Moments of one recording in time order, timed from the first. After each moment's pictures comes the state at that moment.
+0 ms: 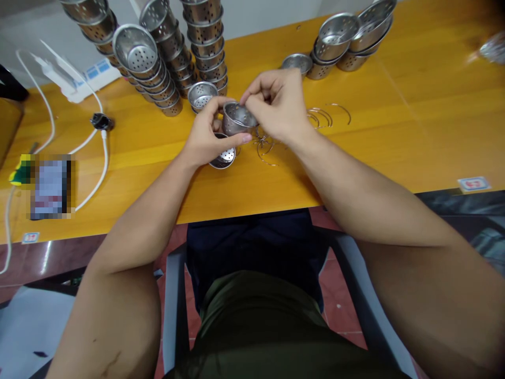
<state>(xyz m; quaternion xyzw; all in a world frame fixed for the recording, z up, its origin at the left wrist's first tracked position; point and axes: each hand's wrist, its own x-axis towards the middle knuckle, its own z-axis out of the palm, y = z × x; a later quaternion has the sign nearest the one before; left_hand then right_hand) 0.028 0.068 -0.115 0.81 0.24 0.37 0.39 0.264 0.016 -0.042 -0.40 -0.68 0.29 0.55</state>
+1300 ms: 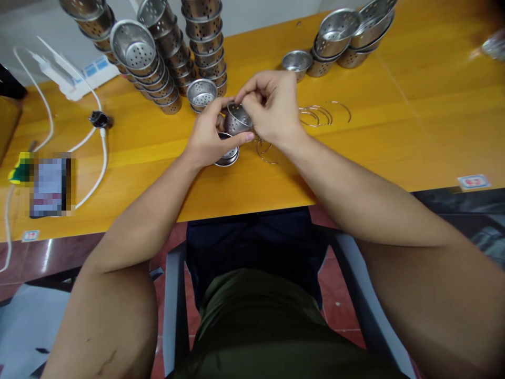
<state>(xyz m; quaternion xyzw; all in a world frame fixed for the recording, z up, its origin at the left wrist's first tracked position) 0.042 0.042 -0.101 0.80 0.29 0.43 0.31 0.254 0.015 -0.056 -0.38 -0.68 0.22 0.59</state>
